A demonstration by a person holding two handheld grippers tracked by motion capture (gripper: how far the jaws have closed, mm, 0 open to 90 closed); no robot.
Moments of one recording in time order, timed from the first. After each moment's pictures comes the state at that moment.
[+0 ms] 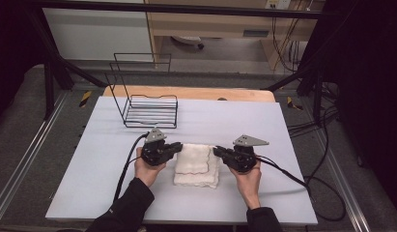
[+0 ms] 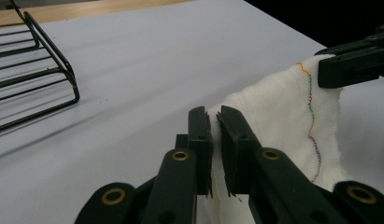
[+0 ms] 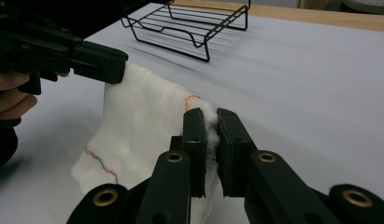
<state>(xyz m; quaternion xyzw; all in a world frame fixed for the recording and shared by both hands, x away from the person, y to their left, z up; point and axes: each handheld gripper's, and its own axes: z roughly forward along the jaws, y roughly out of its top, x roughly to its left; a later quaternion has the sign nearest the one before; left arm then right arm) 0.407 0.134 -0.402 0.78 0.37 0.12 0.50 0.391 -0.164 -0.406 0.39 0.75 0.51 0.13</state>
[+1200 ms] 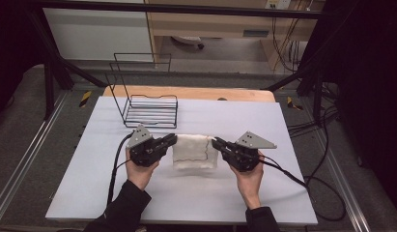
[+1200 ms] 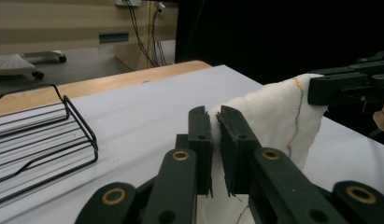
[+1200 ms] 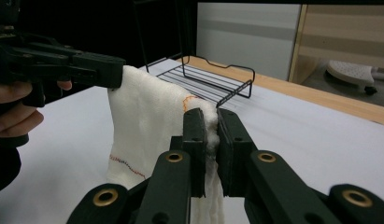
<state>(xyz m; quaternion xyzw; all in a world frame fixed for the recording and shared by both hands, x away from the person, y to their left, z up) 0.380 0.153 -0.361 0.72 0.34 0.18 0.58 0.369 -0.156 -0.362 0.33 0.72 0.57 0.20</state>
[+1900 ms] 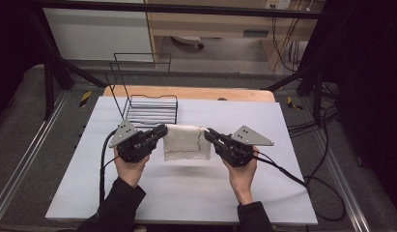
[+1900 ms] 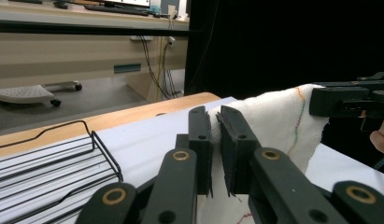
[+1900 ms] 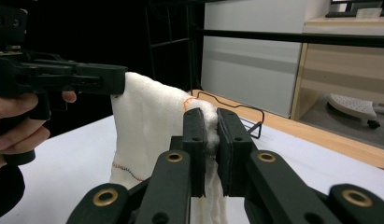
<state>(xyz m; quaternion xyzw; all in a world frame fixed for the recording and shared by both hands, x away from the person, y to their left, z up) 0.373 0.174 -0.334 0.68 0.34 0.22 0.62 0.368 -0.134 -0.336 0.31 0.69 0.61 0.23</state>
